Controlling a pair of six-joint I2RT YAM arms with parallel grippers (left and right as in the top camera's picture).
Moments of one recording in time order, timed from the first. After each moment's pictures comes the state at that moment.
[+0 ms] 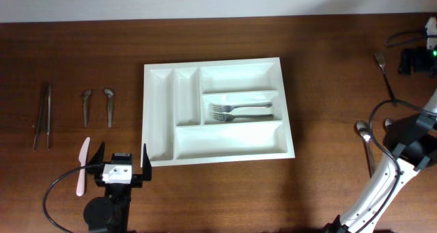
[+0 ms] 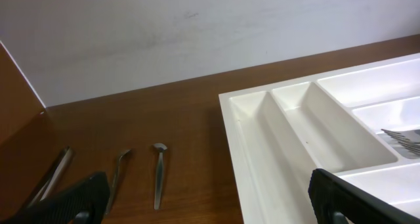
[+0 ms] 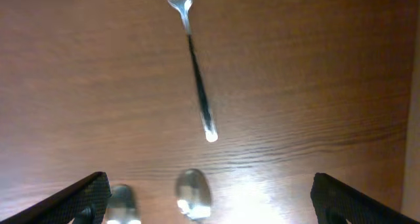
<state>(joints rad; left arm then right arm) 0.11 0.01 0.04 -0.13 0.10 0.20 -0.58 2.51 2.76 -1.56 -0.01 -0.47</state>
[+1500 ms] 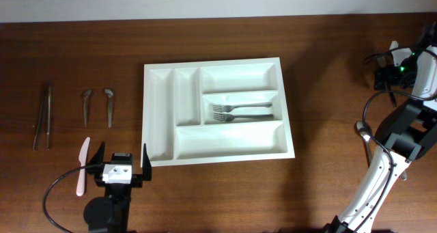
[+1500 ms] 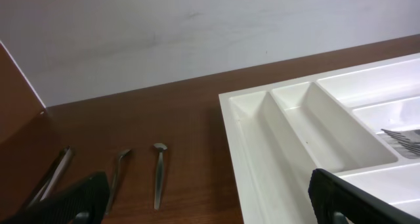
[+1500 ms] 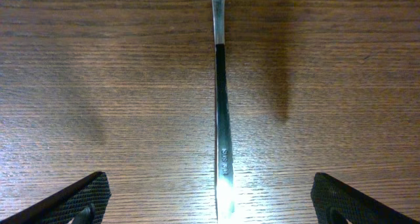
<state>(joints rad) 0.11 0.01 0.04 -0.13 0.10 0.20 -0.54 2.67 2.57 -1.33 0.03 -0.56</state>
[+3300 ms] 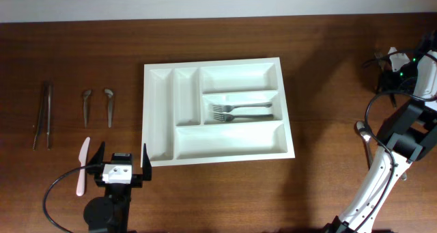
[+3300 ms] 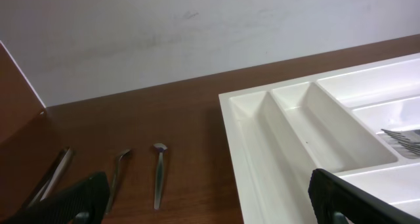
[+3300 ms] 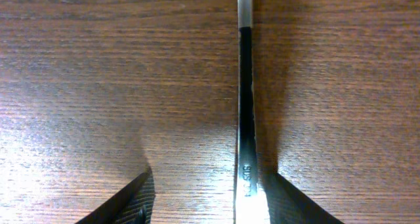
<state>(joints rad) 0.11 0.01 0.04 -0.13 0.10 0.20 -0.56 2.71 2.55 -1.33 -0.05 -0.57</state>
